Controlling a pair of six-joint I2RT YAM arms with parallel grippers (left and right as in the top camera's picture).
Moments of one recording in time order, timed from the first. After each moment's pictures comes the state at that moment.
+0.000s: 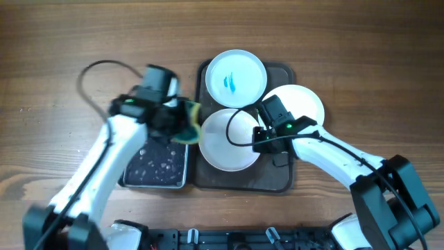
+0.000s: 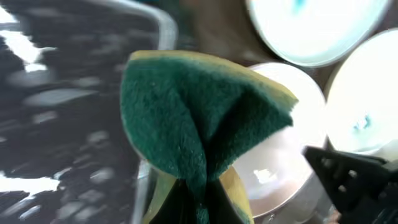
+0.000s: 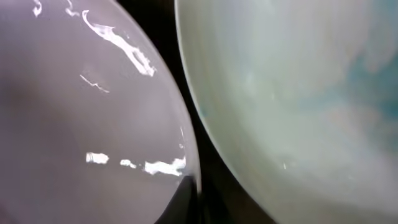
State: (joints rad) left arm -0.26 1.45 1.06 -0.86 0.22 -0.50; right arm 0.53 1.64 0.83 -0.50 -0.09 0.55
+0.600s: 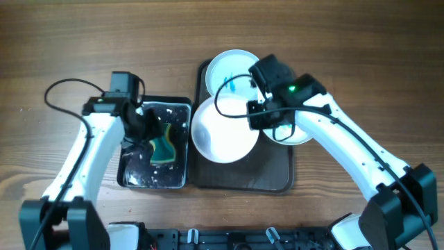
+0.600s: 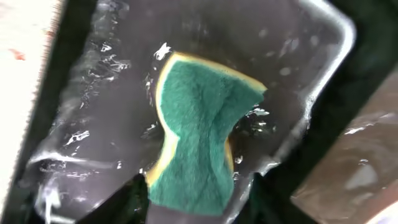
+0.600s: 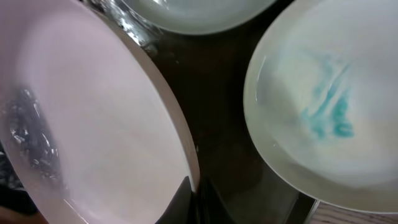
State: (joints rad) left arm -0.03 1.48 1.02 -0.96 0.11 -0.47; right arm 0.53 1.65 1.36 -1.01 -0.10 0.38
